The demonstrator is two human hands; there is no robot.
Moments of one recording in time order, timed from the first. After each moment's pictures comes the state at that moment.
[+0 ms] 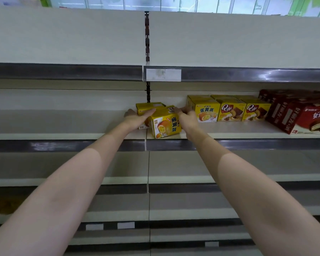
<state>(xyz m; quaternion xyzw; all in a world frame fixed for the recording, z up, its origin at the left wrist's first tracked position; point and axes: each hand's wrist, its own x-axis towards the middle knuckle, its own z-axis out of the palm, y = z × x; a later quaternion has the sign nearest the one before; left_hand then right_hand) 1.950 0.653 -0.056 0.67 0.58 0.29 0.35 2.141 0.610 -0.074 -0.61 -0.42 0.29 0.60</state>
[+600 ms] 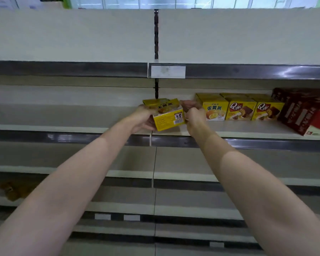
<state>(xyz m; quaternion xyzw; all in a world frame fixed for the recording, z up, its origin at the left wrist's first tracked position) 1.950 0.627 -0.048 0.61 0.45 0.33 0.55 2.135 0.602 -0.063 -0.46 -0.30 0.41 0.73</state>
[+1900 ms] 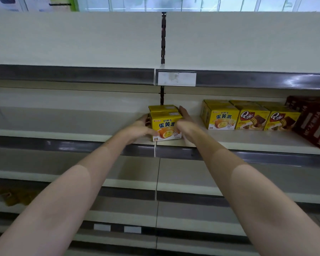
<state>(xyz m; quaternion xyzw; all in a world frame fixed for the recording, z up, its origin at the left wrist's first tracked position) 1.925 0.674 -0.079 0.71 0.47 0.28 0.45 2.116 0.630 -0.062 -0.62 -0.52 0.38 0.45</state>
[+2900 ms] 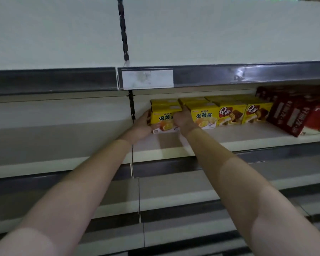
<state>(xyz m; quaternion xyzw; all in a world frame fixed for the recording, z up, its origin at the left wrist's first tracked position) 2.031 0.750 -0.094 0.76 0.35 0.29 0.46 2.187 0.692 -0.065 -0.69 -0.38 0.27 0.55</state>
